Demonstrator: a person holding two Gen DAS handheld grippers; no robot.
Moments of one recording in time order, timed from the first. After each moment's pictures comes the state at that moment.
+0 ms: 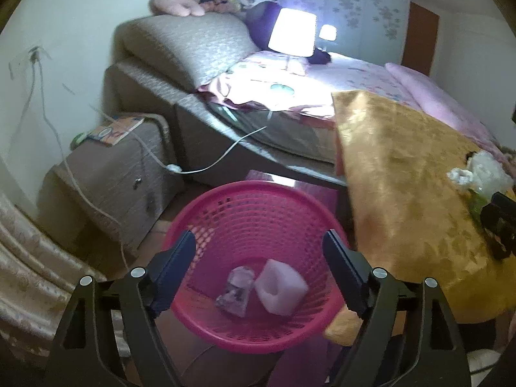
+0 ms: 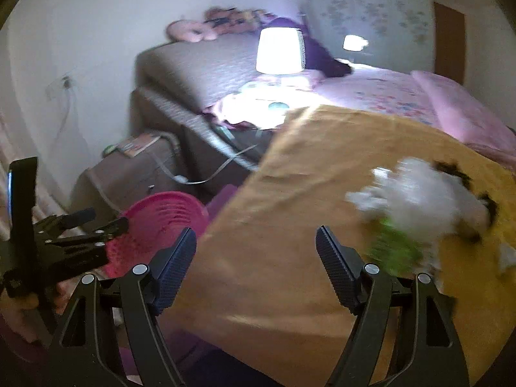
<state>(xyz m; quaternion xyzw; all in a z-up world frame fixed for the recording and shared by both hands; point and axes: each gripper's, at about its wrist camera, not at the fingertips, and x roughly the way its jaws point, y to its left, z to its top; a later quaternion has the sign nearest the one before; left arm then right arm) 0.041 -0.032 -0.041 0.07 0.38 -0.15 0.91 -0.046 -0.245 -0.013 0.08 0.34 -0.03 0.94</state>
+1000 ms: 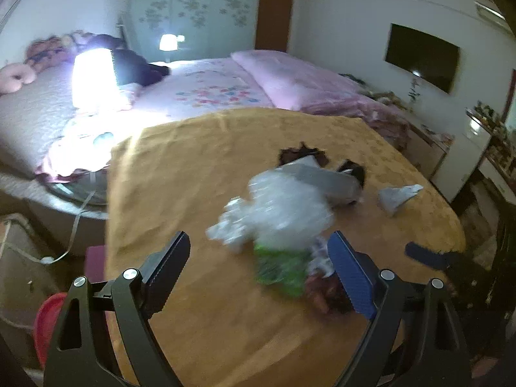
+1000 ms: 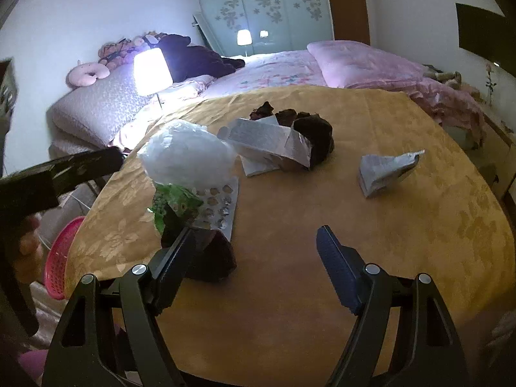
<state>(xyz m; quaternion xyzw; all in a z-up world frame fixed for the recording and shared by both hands) -0.006 -0.282 -0.001 0.14 0.35 -0.45 0.81 -0.143 -0.375 -0.048 0.18 0.32 -0.20 0.91</state>
